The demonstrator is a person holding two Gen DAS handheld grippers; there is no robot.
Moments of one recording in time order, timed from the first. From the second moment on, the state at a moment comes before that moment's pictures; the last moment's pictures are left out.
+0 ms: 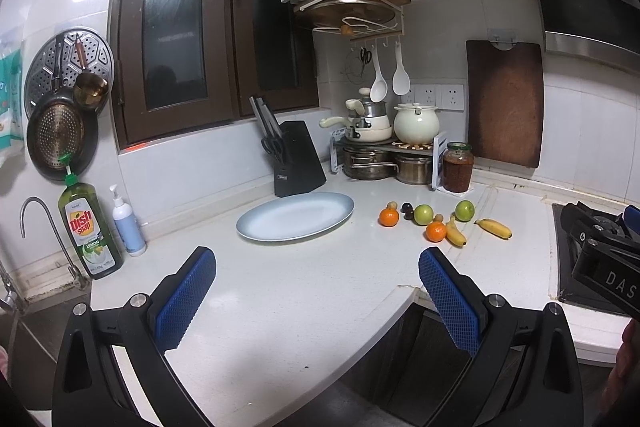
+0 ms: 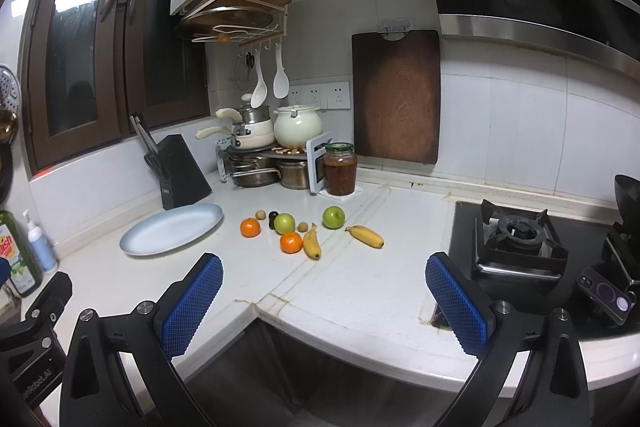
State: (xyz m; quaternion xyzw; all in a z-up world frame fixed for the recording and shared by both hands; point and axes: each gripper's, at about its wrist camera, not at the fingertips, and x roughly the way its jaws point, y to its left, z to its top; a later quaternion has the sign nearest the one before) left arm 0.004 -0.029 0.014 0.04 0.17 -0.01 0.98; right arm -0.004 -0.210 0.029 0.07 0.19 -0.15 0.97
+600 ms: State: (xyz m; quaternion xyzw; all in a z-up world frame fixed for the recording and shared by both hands) left arm 0.009 -0.056 0.008 0.05 0.18 -0.01 0.98; right arm 0.003 -0.235 0.022 0.08 0.19 -0.15 0.97
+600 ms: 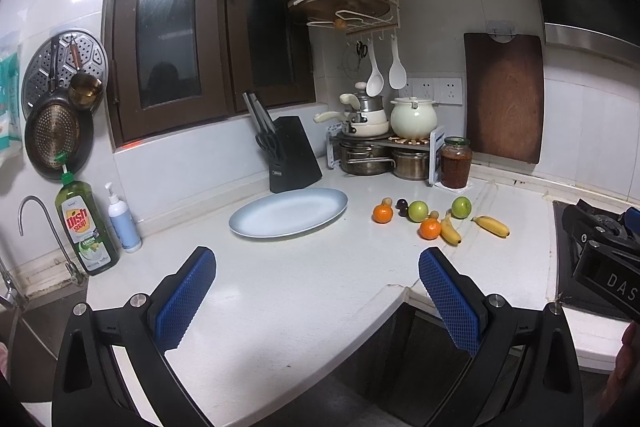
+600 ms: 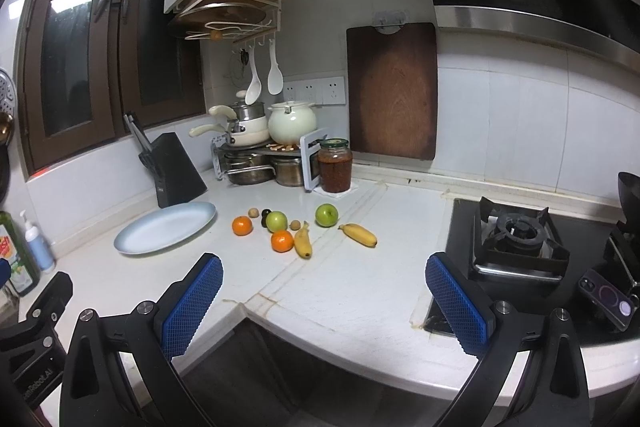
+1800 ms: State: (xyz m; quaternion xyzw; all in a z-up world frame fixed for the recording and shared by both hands) left arm 0.179 -0.168 -0.024 0.09 0.22 -0.10 0.97; right arm 0.144 -0.340 -0.020 0.10 0.24 -0.18 0.95
